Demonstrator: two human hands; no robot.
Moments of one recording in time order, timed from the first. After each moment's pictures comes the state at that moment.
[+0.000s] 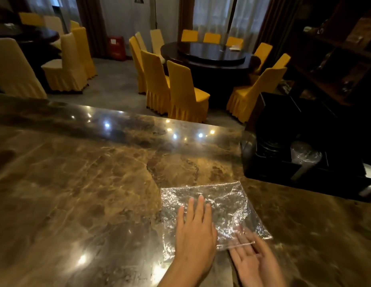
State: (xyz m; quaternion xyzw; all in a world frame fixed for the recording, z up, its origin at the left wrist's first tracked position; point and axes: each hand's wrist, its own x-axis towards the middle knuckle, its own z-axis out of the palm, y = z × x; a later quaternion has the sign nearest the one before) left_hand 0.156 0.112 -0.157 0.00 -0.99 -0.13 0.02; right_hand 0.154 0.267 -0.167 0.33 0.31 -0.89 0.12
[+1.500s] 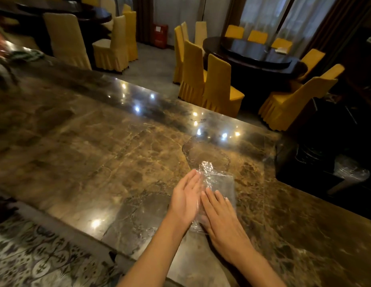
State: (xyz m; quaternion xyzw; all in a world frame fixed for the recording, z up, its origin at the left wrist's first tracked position) left_hand 0.149 0.023 -0.152 0.23 -0.20 -0.95 0.08; right_hand 0.144 0.178 -0.168 -0.40 0.91 -0.06 0.08
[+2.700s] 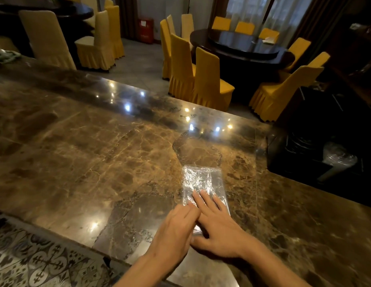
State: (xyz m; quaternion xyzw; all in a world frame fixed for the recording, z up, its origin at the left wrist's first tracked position) left_hand 0.230 0.029 -0.168 -0.07 -0.94 -0.31 0.16; right_hand 0.136 0.182 -0.165 -0.47 0.86 -0.09 0.15
